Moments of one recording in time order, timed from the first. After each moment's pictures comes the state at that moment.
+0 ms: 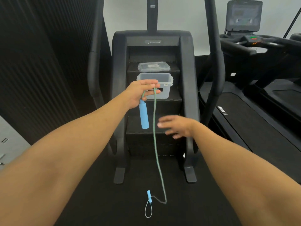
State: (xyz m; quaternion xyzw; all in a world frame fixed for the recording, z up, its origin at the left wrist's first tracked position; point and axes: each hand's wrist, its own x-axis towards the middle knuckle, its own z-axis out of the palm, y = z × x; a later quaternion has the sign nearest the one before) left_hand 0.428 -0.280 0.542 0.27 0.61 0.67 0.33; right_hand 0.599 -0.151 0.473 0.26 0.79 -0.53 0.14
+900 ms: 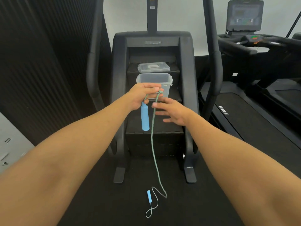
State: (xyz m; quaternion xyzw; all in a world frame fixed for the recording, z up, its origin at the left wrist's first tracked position) left_hand 0.453 -0.266 0.540 0.29 0.64 0.64 0.32; right_hand 0.587 -0.149 0.508 0.21 0.73 -0.65 -0.02
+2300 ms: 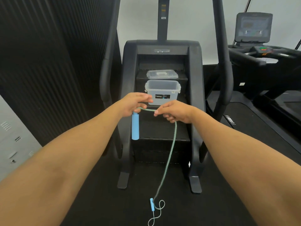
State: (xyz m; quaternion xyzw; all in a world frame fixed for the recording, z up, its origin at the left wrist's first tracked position) left_hand 0.407 -0.332 0.534 0.26 0.69 0.60 0.31; right_hand 0.555 -0.161 0.535 0.11 0.83 -0.55 0.06
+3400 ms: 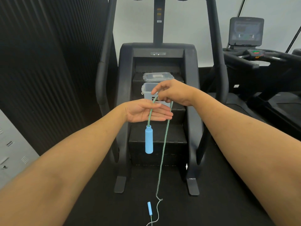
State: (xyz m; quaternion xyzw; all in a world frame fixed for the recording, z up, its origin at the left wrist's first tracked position) left_hand 0.435 -0.315 0.549 0.36 0.48 0.53 0.60; right_hand 0.543 -0.155 0.607 0.07 0.88 -0.47 -0.05
